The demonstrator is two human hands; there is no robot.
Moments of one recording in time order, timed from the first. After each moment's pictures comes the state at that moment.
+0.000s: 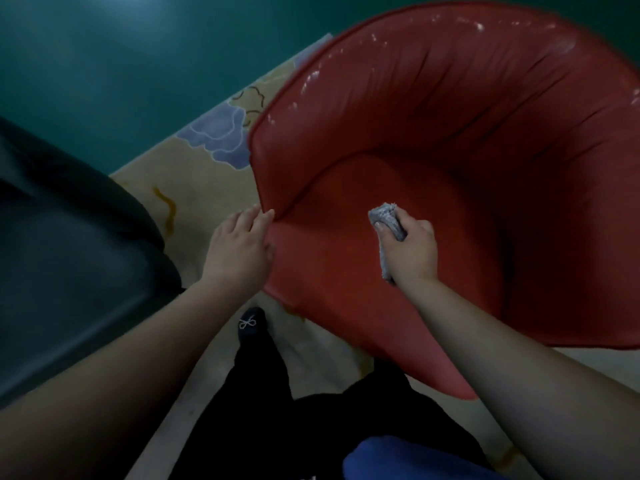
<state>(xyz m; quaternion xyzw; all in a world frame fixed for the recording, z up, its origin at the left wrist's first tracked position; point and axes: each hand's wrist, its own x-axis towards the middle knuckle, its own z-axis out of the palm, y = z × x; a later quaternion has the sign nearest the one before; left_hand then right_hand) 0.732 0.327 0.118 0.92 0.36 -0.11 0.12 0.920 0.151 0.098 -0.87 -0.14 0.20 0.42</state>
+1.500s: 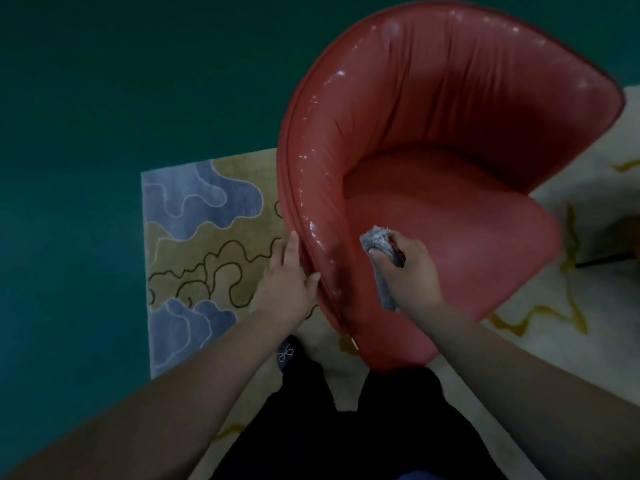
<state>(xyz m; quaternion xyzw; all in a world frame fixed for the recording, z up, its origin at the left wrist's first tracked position) 0.946 0.622 0.136 0.93 -0.08 -0.23 0.26 0.902 0.419 0.135 -0.85 0.27 0.02 0.46</state>
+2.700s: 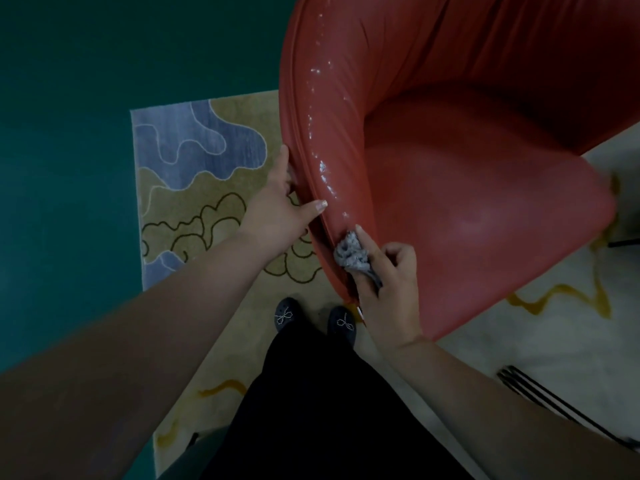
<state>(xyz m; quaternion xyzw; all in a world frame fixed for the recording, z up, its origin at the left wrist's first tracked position) 0.987 0.626 0.107 0.82 0.03 -0.28 0.49 0.846 0.486 0.072 -0.87 0.13 -0.08 0.46</state>
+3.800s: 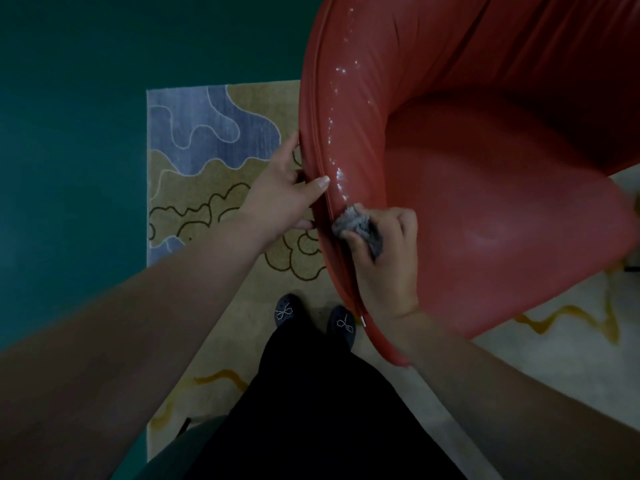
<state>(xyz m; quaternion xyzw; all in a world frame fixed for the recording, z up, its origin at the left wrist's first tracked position) 1.011 0.628 0.114 0.76 0.08 -0.29 0.57 0.910 0.487 0.072 -0.86 0.10 -0.11 0.49</state>
